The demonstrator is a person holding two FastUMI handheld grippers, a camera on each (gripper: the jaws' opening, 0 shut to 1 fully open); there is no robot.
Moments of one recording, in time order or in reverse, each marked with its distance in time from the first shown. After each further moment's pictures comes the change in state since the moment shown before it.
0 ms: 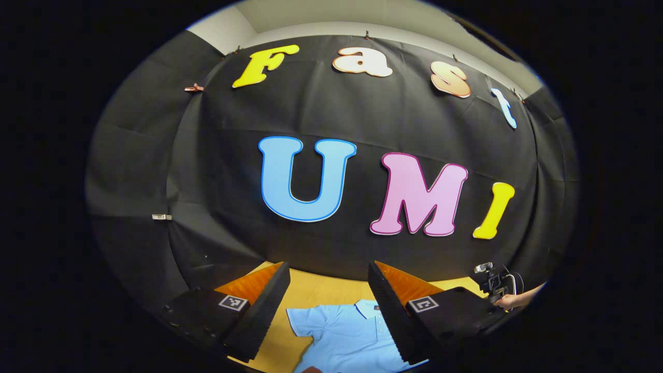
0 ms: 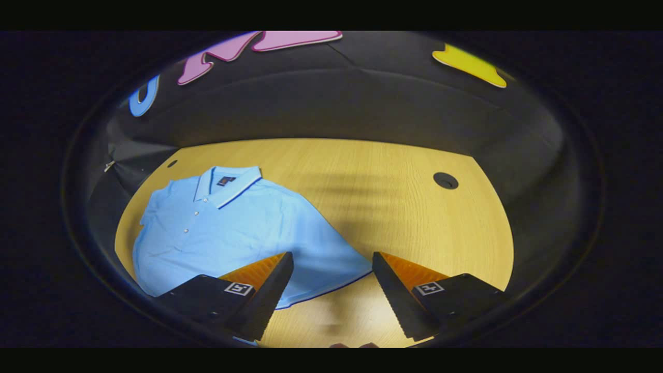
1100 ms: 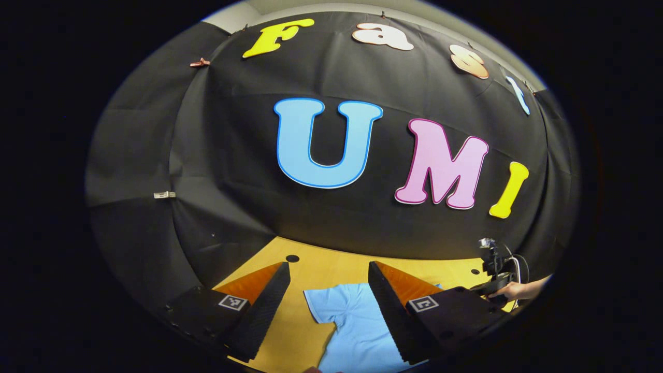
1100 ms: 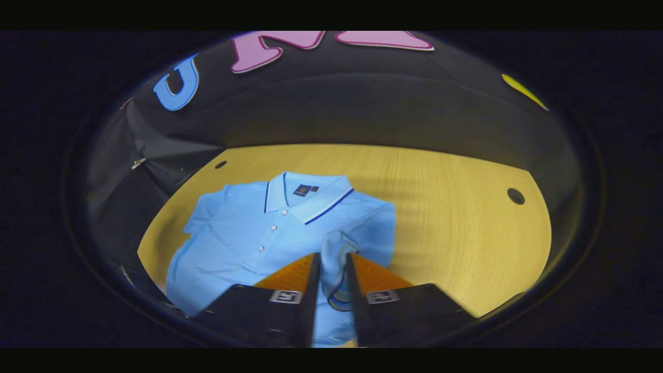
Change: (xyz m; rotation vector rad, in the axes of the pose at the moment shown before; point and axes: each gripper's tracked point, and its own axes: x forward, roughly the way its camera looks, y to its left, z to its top) left arm 0.039 0.051 -0.071 -0.051 0.170 0.013; right arm -0.004 0.158 0.019 -0.010 -0.002 0.260
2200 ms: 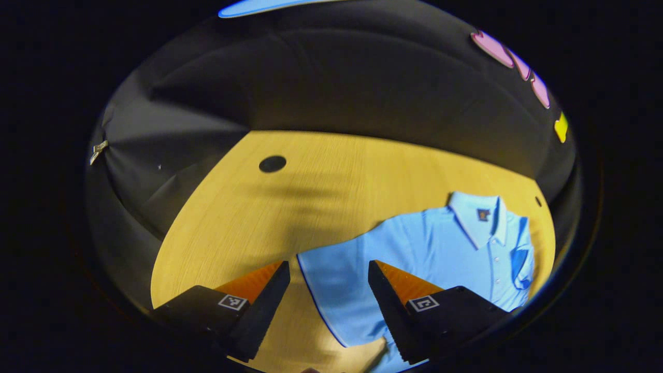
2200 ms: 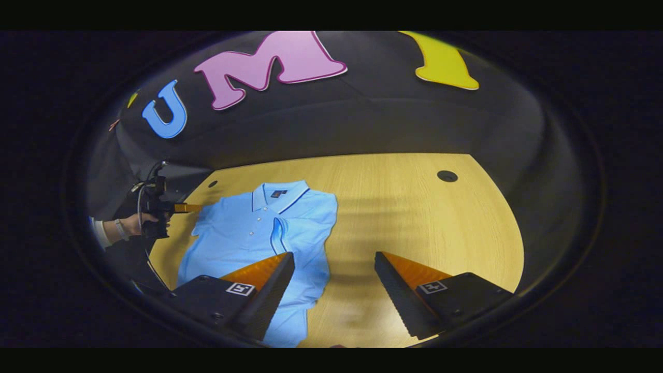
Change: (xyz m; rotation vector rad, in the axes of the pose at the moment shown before) left arm 0.250 0.062 -0.249 0.116 0.700 0.079; right arm -0.137 -0.077 -0.031 0.106 -0.141 -0.123
